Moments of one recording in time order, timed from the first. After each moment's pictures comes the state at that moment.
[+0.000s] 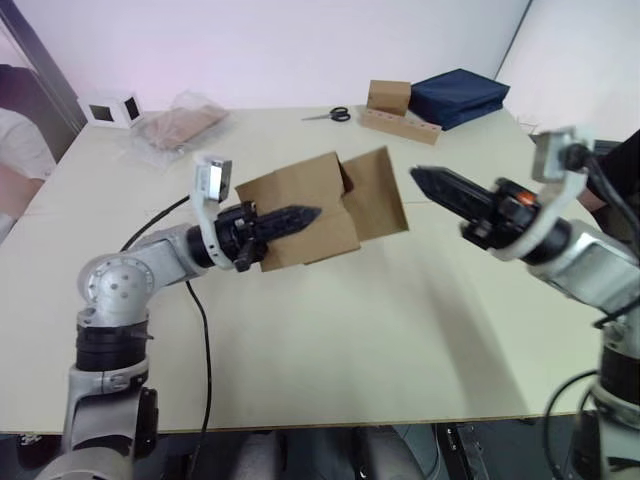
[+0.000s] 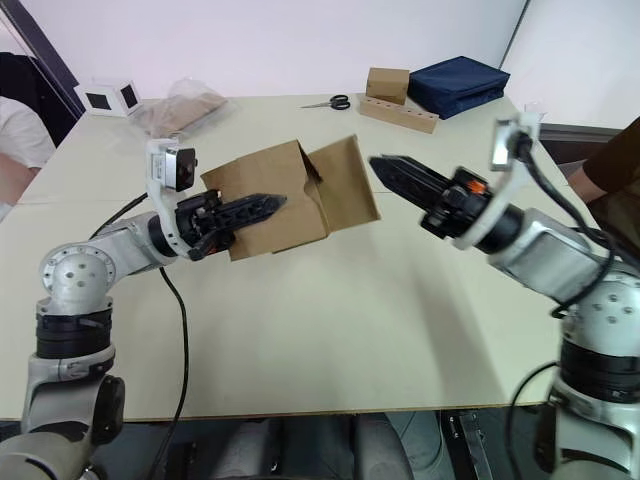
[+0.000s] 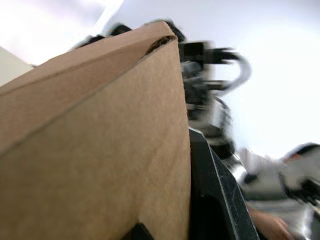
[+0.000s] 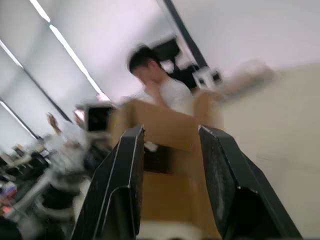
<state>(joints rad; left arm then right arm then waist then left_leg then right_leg) -0.63 0.52 0.19 -0.13 -1.21 1.06 -0.89 -0.42 -0.78 -0.39 -0.29 1.57 0.94 0.35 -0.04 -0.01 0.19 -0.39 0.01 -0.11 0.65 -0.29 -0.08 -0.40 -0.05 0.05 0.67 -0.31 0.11</state>
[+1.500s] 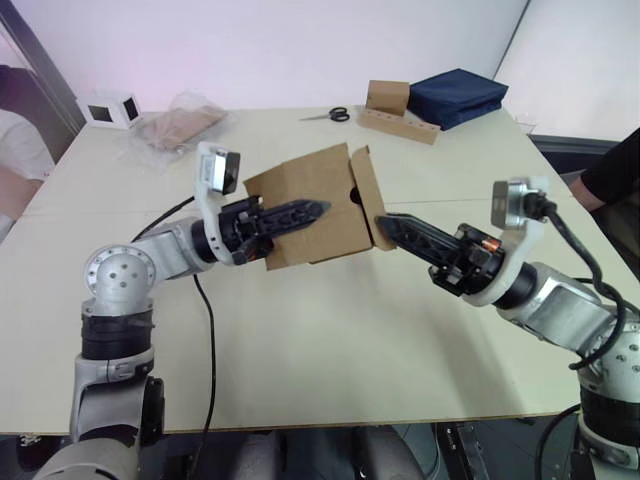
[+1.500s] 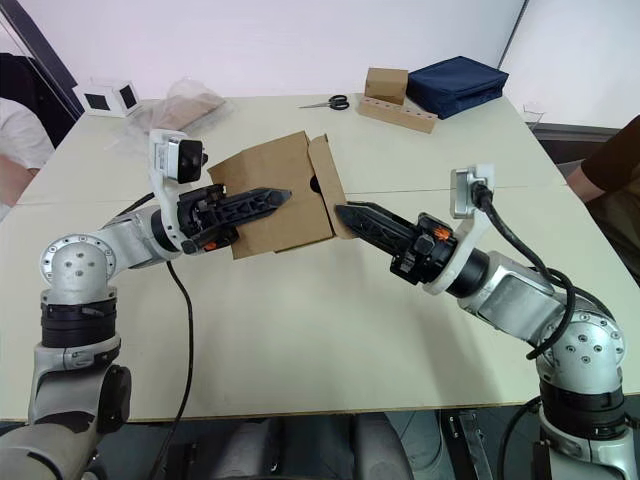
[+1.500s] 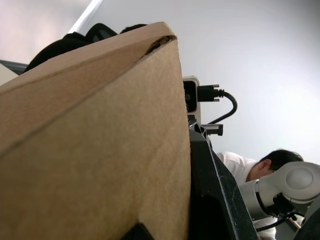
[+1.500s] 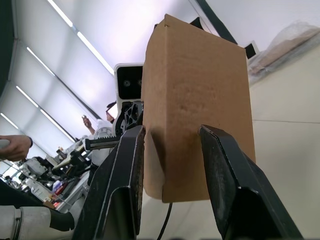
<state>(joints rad) -0.68 0.46 0.20 -0.09 -1.28 1.11 -0.81 -0.30 -0.65 -0.23 -0.51 1.71 0.84 0.20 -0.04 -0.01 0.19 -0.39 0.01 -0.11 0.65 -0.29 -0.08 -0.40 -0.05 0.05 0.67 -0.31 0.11</state>
